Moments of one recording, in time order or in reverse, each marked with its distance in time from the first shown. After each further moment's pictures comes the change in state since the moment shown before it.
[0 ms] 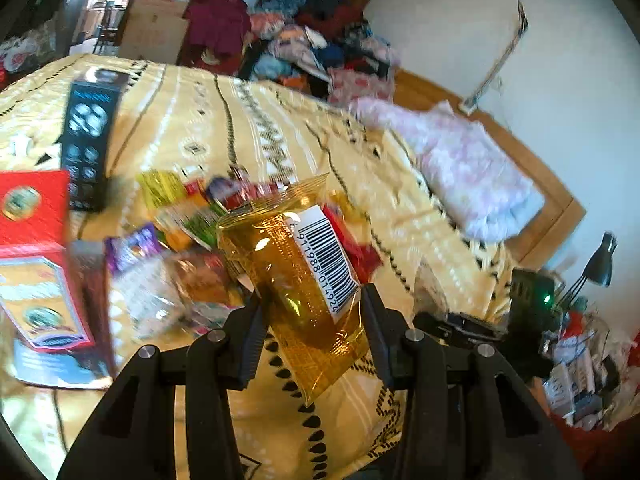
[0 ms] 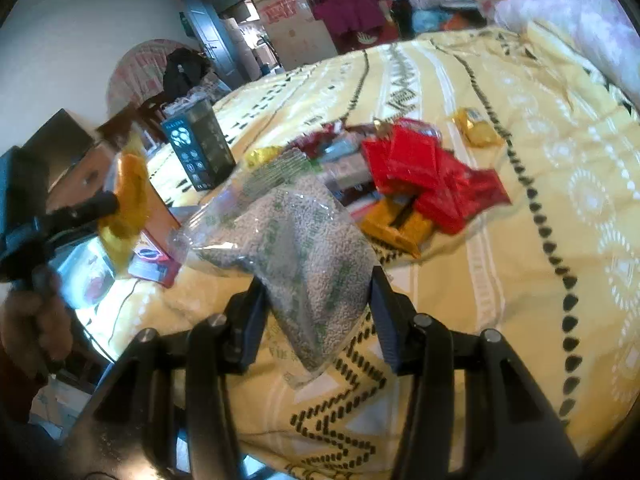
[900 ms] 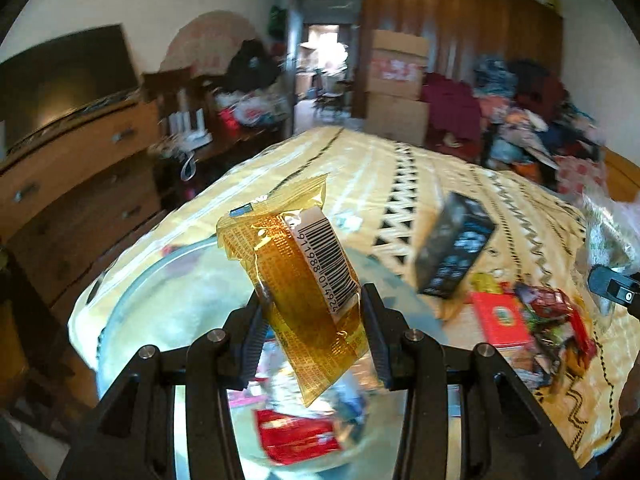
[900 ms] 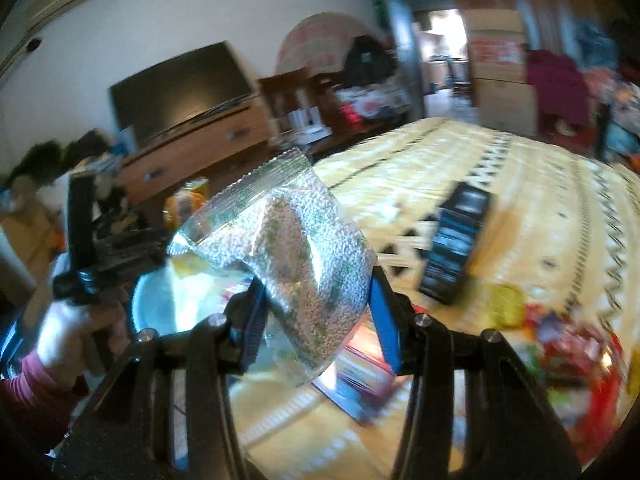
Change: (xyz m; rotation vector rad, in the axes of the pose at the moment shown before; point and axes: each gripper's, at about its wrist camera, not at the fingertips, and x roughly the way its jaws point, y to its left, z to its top) left arm -0.245 0.170 0.026 -0.153 -0.265 0.862; right arm 0.080 0.326 0.118 -0.501 0.012 0.427
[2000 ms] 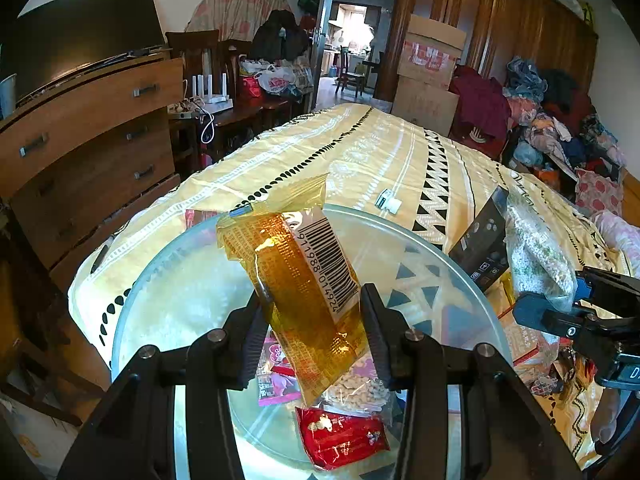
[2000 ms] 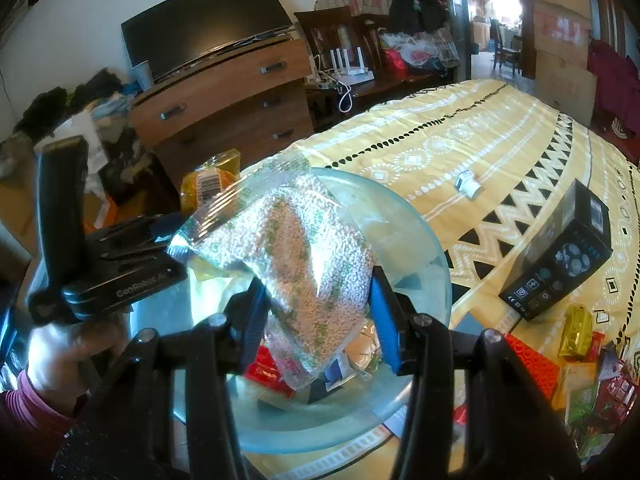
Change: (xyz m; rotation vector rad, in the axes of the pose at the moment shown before) left arm 0.036 0.053 -0.009 -0.084 0.076 0.016; right arm 0.117 0.071 0.018 -0.073 0.217 0.060
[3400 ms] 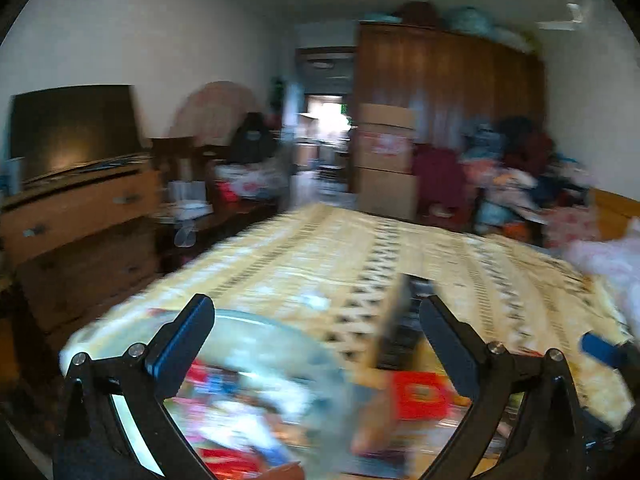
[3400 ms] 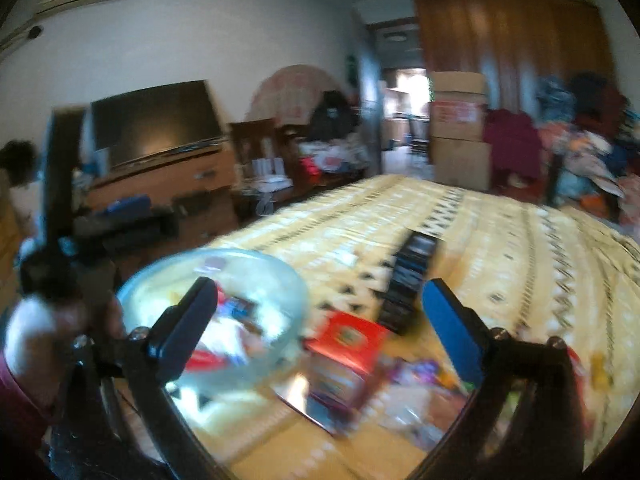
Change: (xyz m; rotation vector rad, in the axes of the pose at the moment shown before) left arm -0.110 -0.176 0.008 0.096 -0.358 -0.071; right arm -0.187 -0.032 -0.106 0.073 -0.419 -0.335
